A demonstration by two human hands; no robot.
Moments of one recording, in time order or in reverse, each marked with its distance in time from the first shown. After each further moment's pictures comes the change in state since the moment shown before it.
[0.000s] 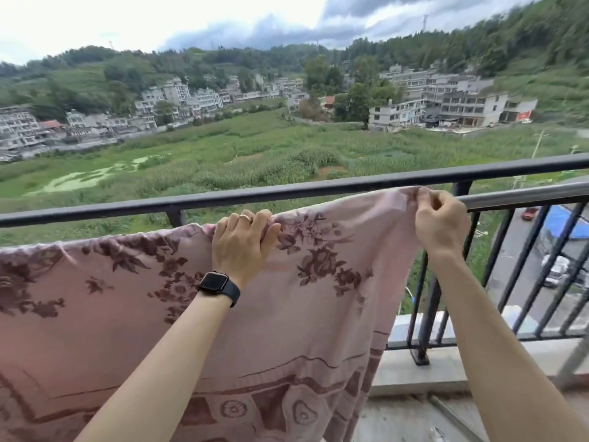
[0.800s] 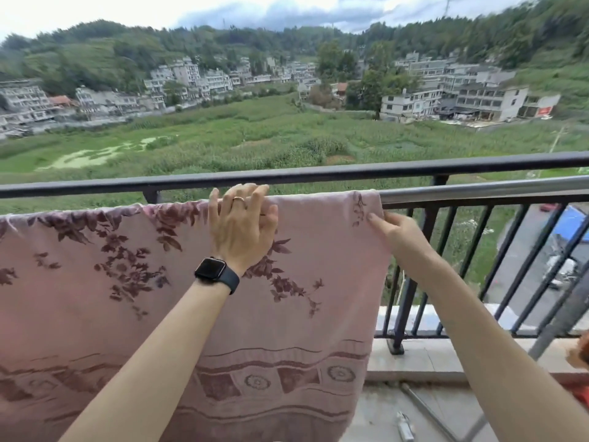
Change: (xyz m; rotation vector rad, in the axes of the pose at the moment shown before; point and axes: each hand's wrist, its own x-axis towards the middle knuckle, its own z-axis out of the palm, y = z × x) left_hand -0.034 -0.040 -0.045 -0.094 0.095 -0.139; right_hand -0.081 -0.012 0.029 0.321 -0.713 0.194
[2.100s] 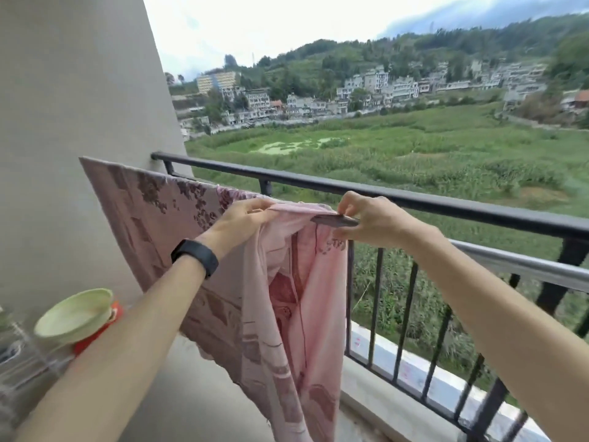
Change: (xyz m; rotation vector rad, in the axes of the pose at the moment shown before) left_hand 0.016 -0.195 -0.099 -0.583 -0.349 -0.790; right_hand 0.123 -0.104 0.271 -0.855 -0.740 -0.706
